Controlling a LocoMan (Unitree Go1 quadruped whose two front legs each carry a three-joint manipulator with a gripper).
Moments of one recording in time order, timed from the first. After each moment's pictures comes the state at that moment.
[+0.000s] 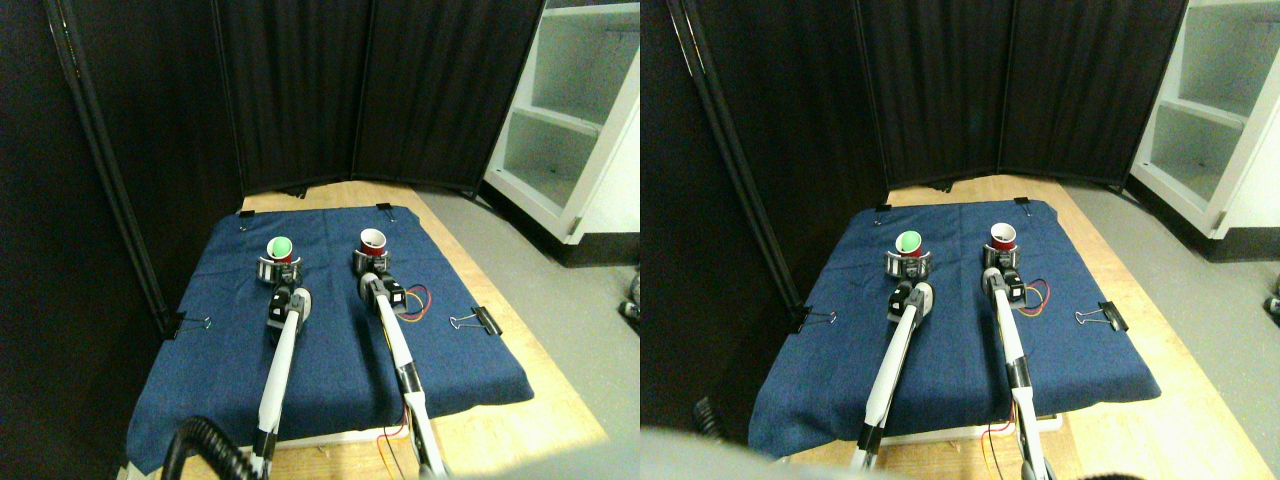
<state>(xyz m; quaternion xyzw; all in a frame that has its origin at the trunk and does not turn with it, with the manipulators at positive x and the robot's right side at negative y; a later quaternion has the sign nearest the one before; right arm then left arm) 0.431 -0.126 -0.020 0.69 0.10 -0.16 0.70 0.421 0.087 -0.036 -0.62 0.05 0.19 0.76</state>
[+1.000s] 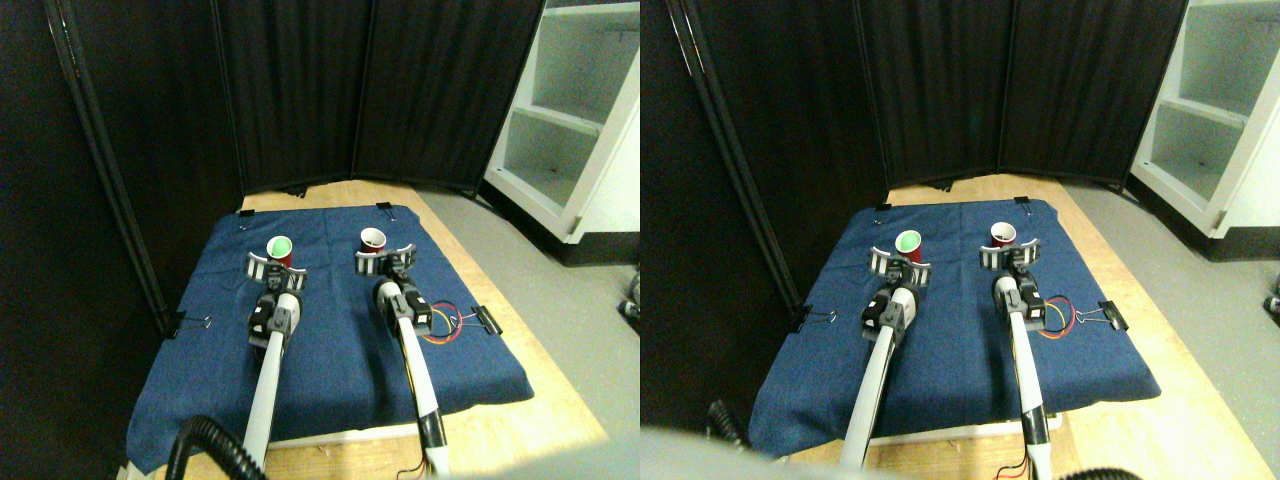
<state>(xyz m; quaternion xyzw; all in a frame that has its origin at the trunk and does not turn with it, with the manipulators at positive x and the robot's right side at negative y) 0.386 -0.123 0.045 0.68 0.07 -0.02 0.73 0.376 0.086 0.023 -0.55 0.09 0.05 0.83</state>
